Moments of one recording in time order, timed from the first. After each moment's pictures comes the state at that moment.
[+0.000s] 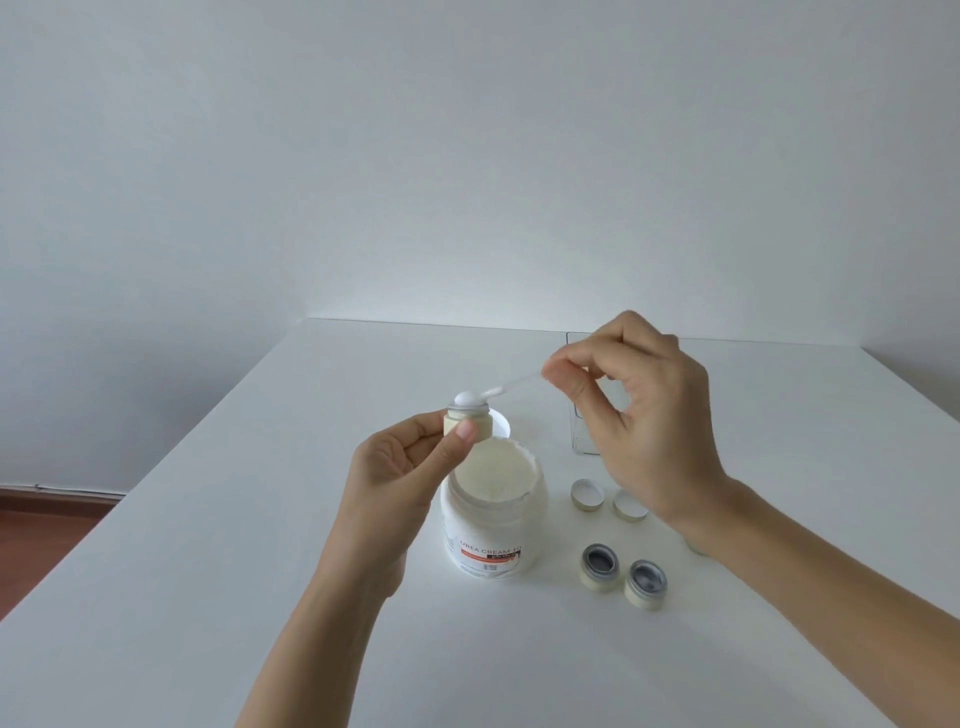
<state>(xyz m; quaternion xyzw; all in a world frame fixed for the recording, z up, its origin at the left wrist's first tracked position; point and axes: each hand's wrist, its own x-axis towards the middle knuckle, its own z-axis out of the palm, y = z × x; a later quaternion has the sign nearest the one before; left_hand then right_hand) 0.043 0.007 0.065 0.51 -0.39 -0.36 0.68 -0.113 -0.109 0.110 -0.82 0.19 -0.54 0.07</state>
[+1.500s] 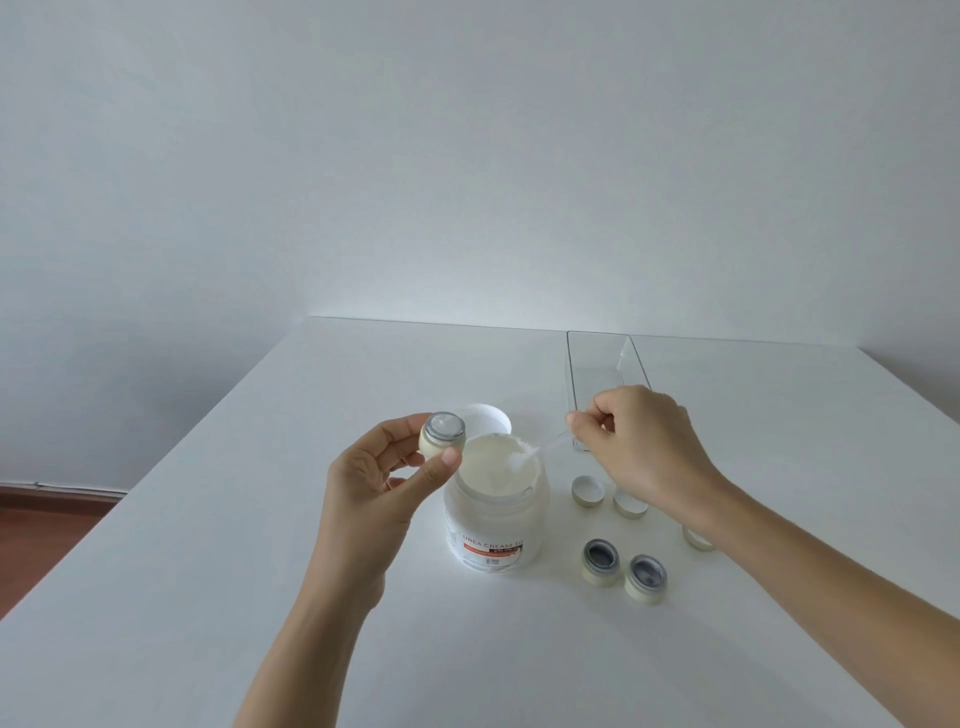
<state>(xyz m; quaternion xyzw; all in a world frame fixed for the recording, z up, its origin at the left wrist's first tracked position) 0.057 0.017 0.044 0.56 -0.36 -0.29 0.69 -0.120 -0.121 0.086 -0.84 0.46 -0.25 0.13</state>
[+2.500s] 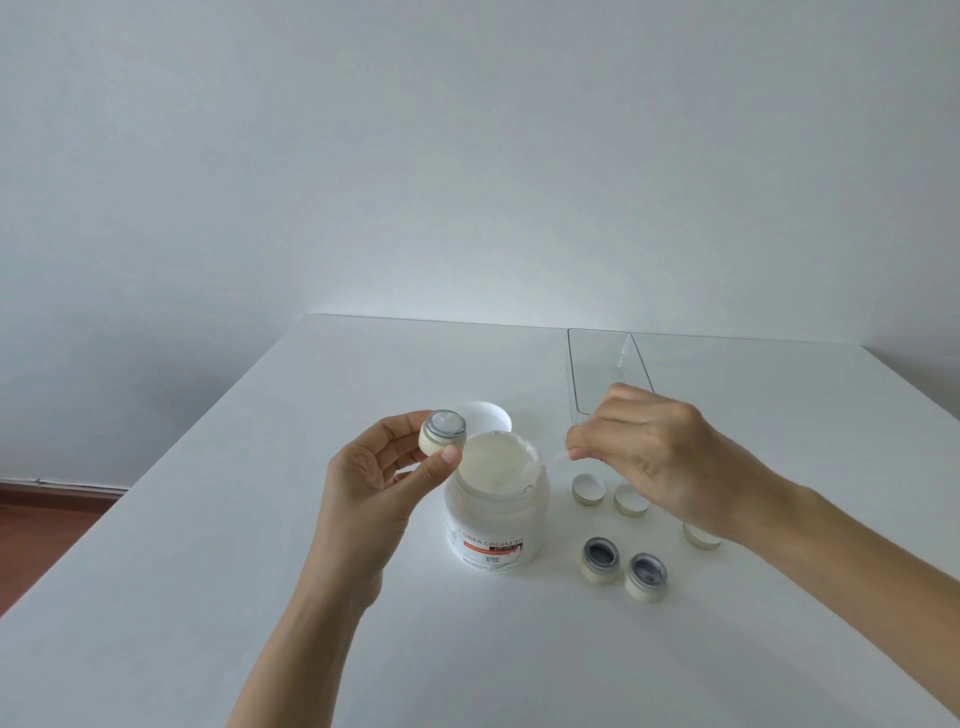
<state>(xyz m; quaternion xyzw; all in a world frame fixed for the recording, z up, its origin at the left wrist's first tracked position) 0.057 0.020 0.046 0.55 -0.37 -0.31 0.68 -0.154 -0.121 0.098 -0.97 0.09 -0.24 0.01</state>
